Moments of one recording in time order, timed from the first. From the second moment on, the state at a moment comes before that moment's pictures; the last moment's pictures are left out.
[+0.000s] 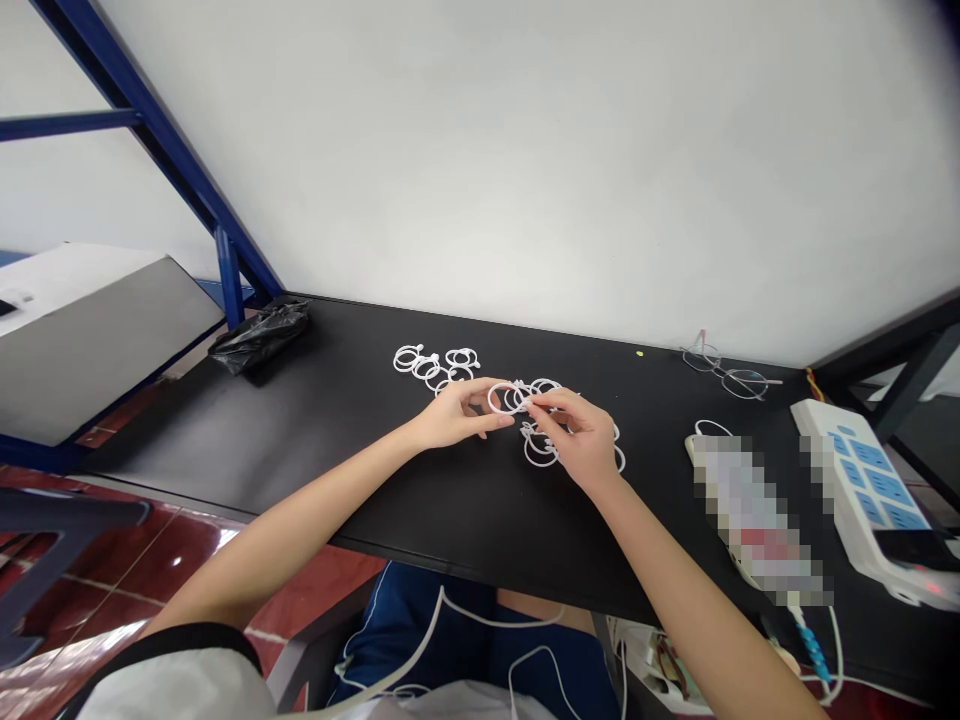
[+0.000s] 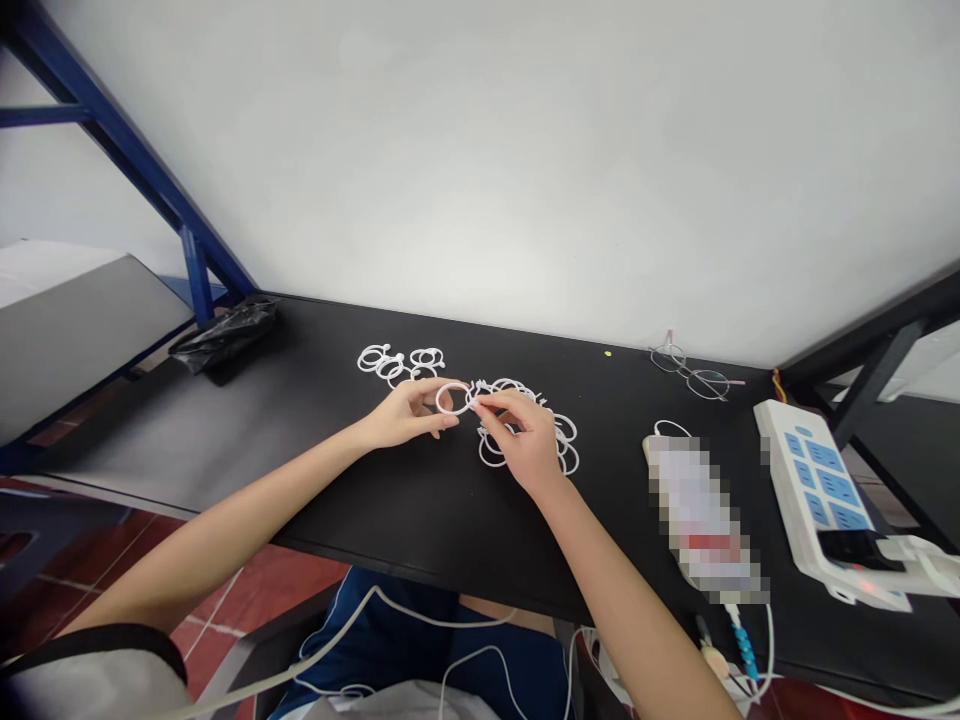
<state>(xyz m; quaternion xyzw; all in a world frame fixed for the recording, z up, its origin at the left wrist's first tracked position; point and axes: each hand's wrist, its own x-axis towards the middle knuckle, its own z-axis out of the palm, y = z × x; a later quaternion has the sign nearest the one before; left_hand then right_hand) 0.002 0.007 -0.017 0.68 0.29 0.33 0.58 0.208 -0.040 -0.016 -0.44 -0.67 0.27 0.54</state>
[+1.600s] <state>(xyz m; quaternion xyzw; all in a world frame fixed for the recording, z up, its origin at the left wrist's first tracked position) -0.001 -0.003 -0.009 0.80 0.30 0.44 0.28 0.208 -0.043 -0.011 -0.42 -0.72 0.17 0.51</state>
